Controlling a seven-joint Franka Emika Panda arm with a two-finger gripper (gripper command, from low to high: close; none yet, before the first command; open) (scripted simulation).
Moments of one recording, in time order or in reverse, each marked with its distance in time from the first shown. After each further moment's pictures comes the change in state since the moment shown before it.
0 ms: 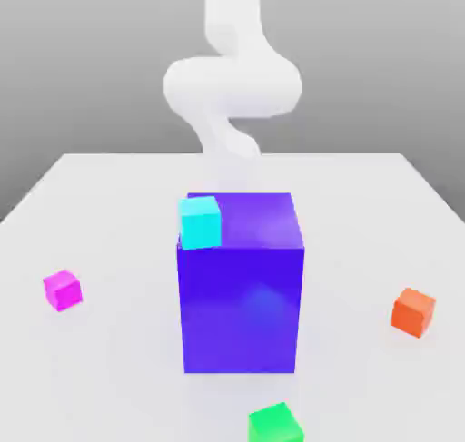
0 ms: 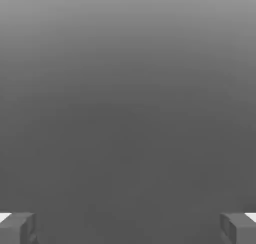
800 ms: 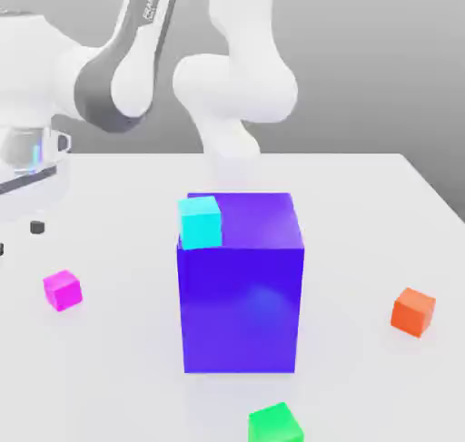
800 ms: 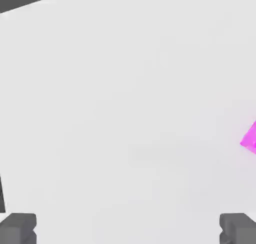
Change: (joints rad) arm -0.592 0.644 -0.149 -0.399 0.010 0.431 1.058
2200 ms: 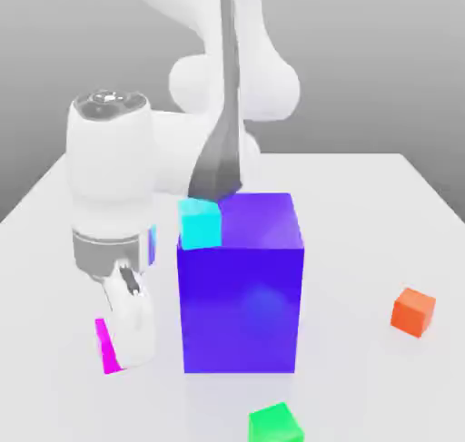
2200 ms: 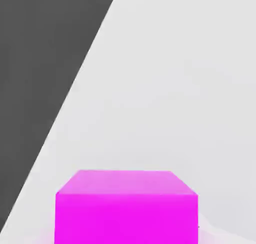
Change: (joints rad) arm 0.293 0.233 0.381 0.286 -0.170 -0.119 -0.316
